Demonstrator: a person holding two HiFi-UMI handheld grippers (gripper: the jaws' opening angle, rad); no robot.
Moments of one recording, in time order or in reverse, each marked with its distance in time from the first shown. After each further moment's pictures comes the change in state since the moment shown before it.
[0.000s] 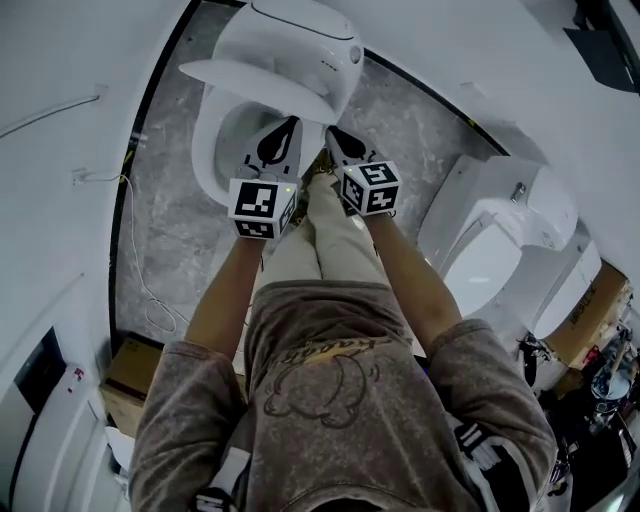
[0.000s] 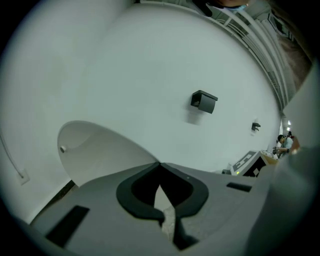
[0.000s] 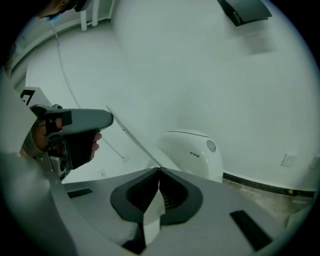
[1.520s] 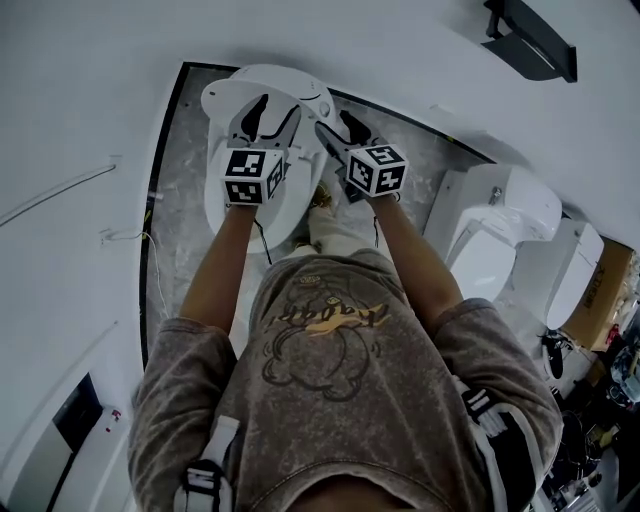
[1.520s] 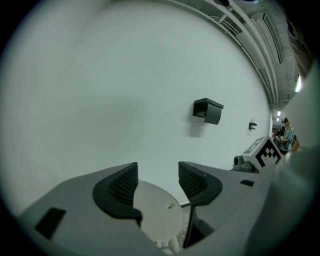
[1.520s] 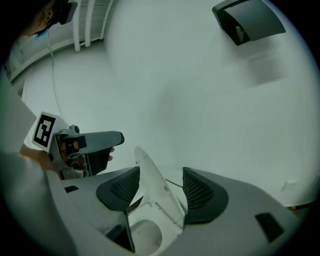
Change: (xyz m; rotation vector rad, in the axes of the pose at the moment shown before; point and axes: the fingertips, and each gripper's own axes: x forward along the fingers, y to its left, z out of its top) left arm 0.092 0.015 0.148 0.115 0.002 -0.094; right arm -0.025 -0.050 0.182 0.068 -0.179 -0.012
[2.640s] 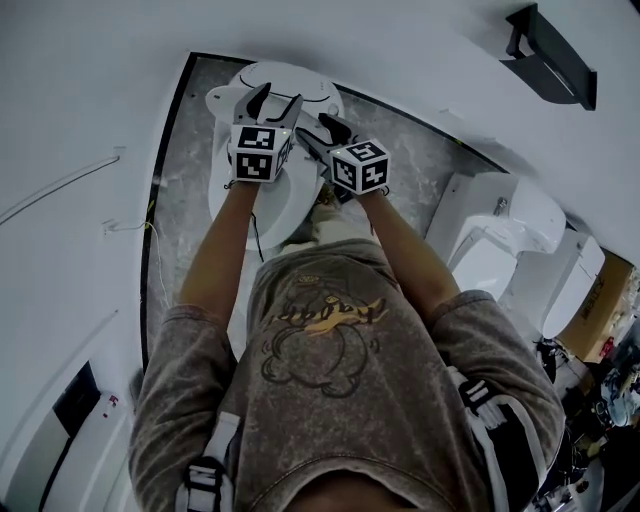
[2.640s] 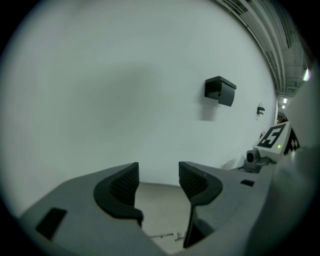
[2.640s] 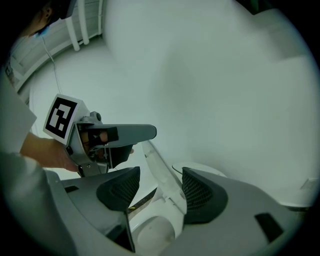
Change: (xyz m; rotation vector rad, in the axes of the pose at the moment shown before) left arm 0.049 0.041 -0.023 0.056 0.175 0.068; right arm 0.055 0.029 -0.019 0.013 0.114 0.150
